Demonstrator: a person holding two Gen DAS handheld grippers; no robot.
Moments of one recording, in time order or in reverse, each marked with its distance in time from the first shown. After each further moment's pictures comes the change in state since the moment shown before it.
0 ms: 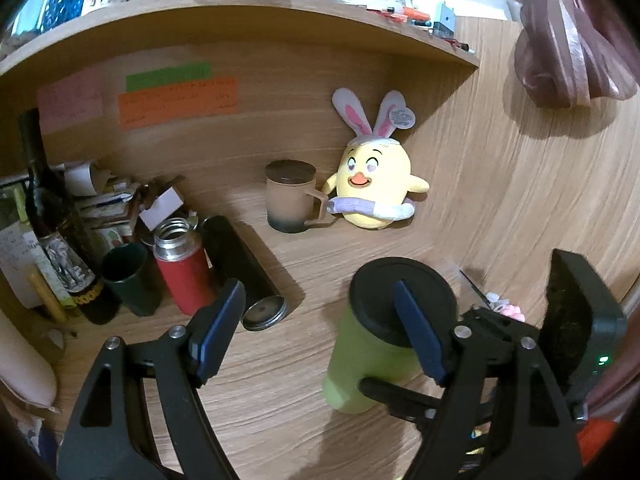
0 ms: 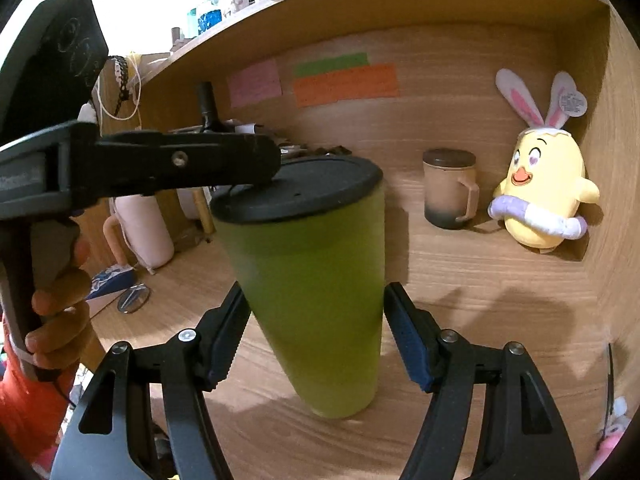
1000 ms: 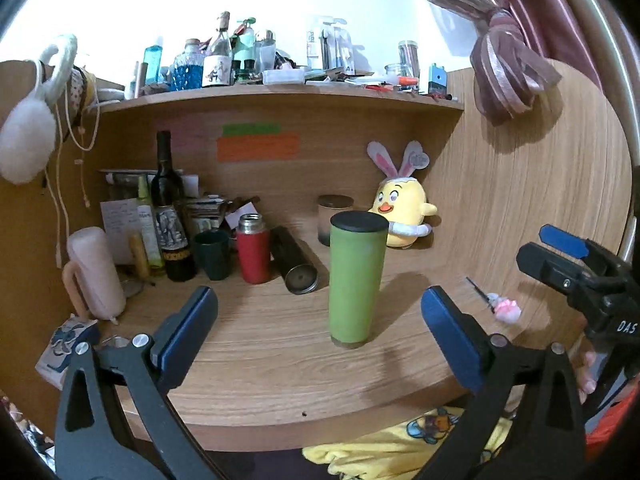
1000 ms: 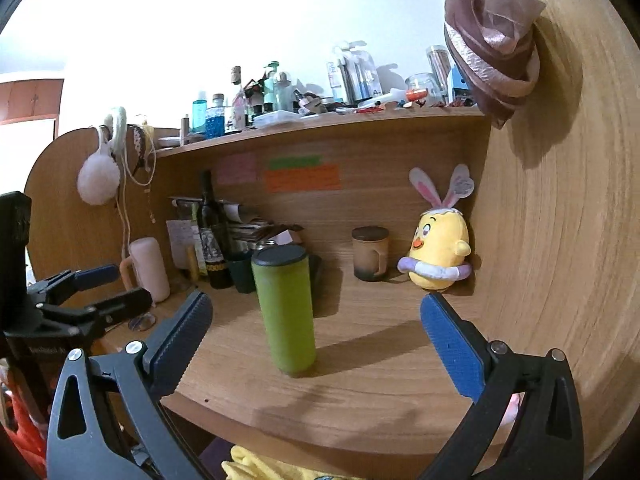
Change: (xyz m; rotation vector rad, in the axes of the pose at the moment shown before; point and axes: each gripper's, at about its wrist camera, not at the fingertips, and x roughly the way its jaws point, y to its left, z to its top) left arm -0.134 -0.076 -0.113 -0.046 -0.262 0.290; right arm -0.181 0.027 -0.021 -0.026 -0.250 -0.184
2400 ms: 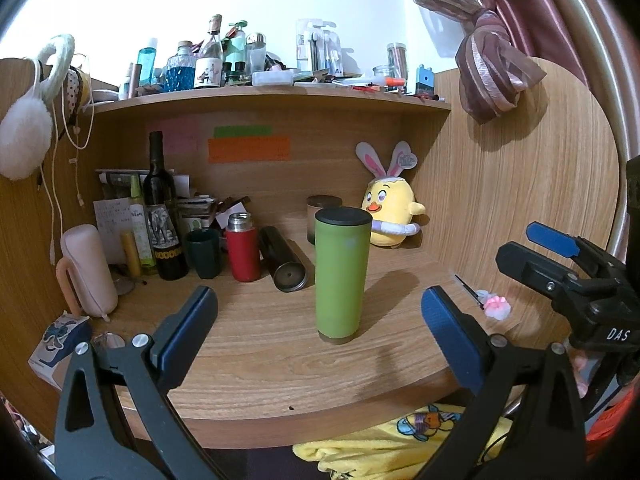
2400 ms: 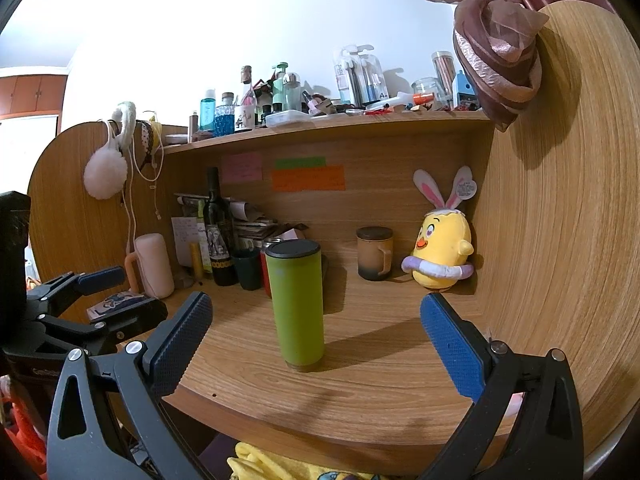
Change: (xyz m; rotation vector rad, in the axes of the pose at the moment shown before) left arm -0.005 -0.006 -0.008 -0.001 -0.008 -0.041; right arm -0.006 0.013 -0.006 -0.015 -0.011 -0.009
